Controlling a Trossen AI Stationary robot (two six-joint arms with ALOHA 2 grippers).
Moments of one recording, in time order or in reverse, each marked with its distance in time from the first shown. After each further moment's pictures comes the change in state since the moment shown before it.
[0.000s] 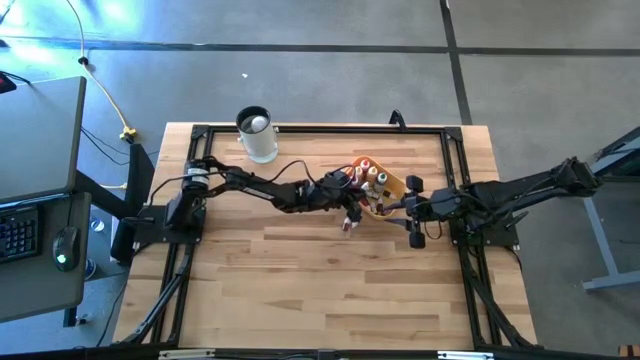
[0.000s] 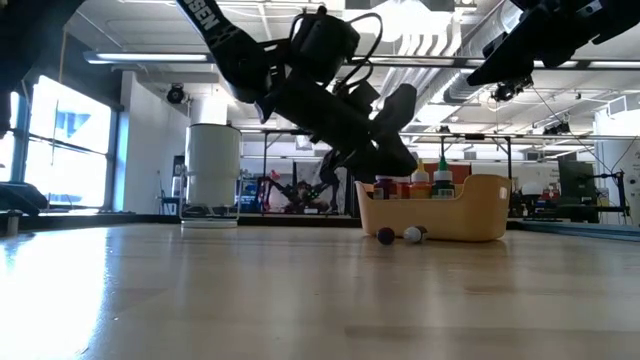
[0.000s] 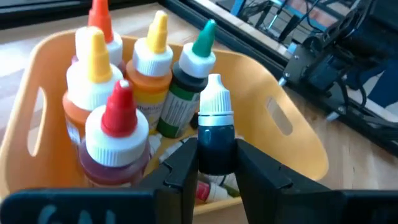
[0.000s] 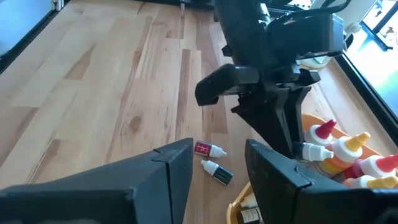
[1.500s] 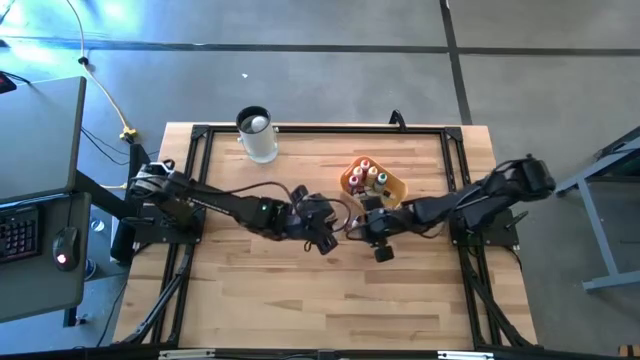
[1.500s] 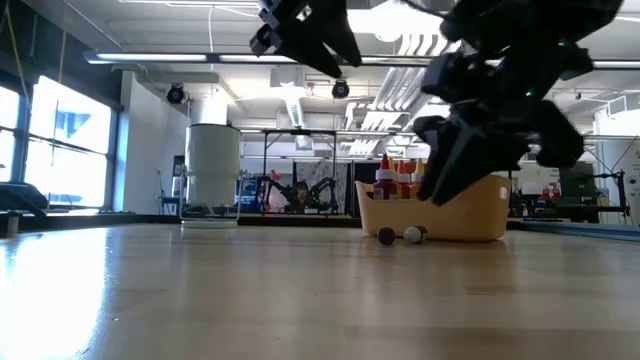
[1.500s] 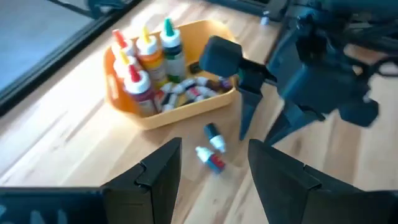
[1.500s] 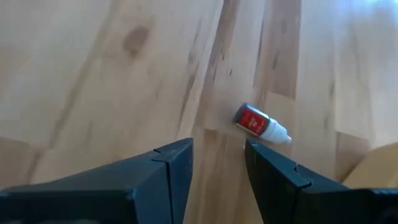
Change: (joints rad) left arm -0.303 -0.350 0.183 -0.927 -0.312 -0.003; right arm -0.052 0.679 0.085 0.258 -0.134 -0.192
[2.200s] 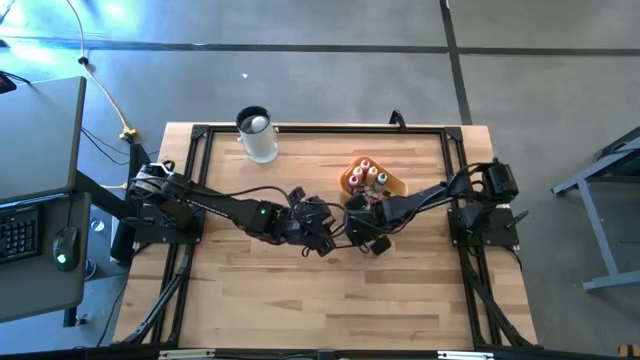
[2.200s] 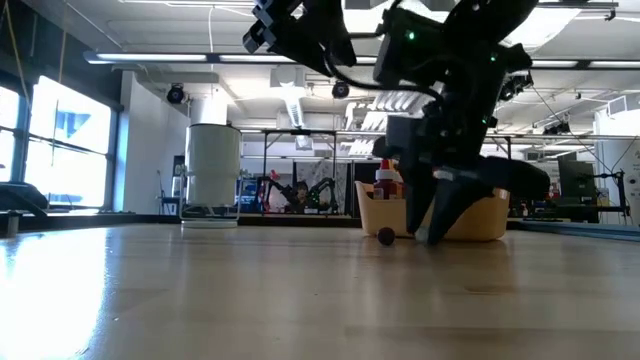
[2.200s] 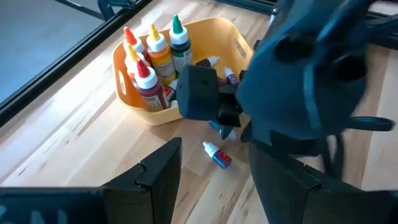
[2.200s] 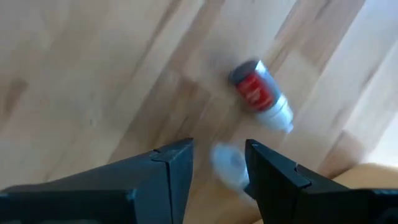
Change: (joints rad) left arm -0.031 0.000 0.000 -0.036 -0.063 -0.032; right arm -0.056 0.298 0.341 -0.442 0.093 -0.336
